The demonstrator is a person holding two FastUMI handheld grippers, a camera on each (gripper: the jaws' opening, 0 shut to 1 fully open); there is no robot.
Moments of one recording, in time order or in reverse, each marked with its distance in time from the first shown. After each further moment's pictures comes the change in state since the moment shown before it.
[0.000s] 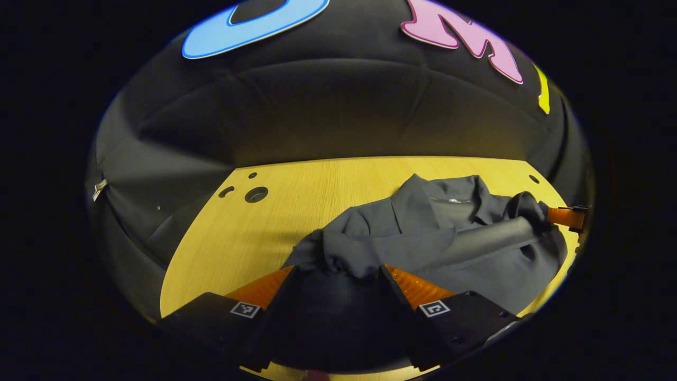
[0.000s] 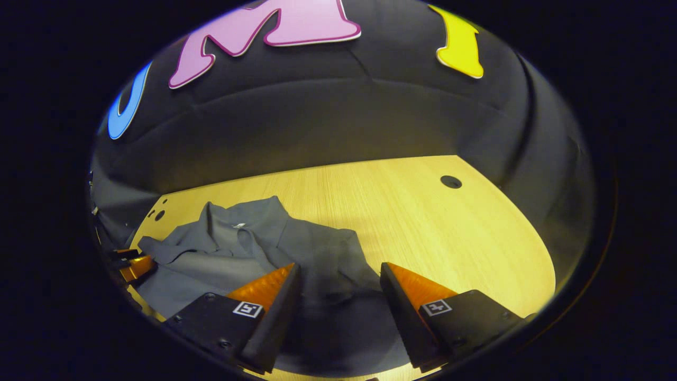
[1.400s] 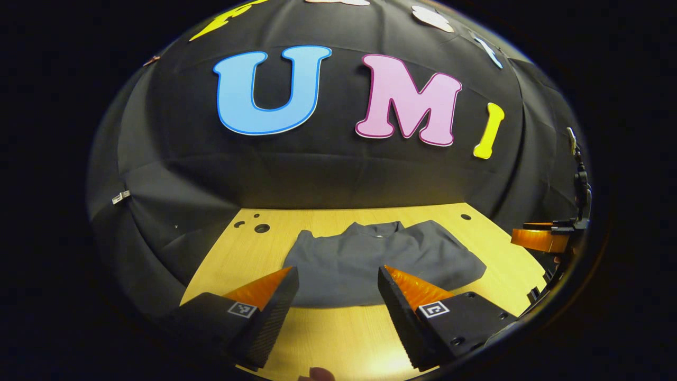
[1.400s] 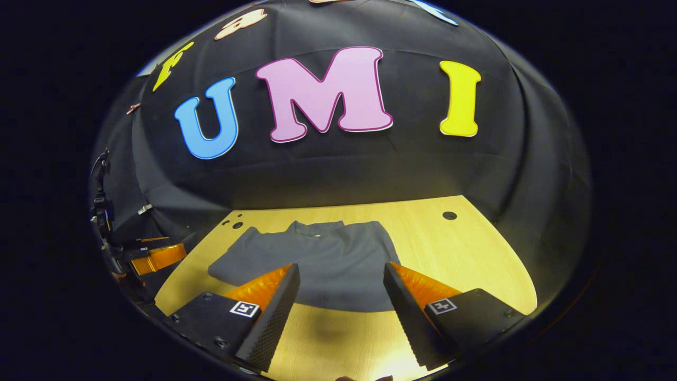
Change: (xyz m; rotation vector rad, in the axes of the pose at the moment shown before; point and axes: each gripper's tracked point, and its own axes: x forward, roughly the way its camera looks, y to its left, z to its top) left arm -0.242 -0.031 0.015 -0.020 -0.260 -0.140; right arm -0.240 0.048 0.019 -0.040 -0.188 0.232
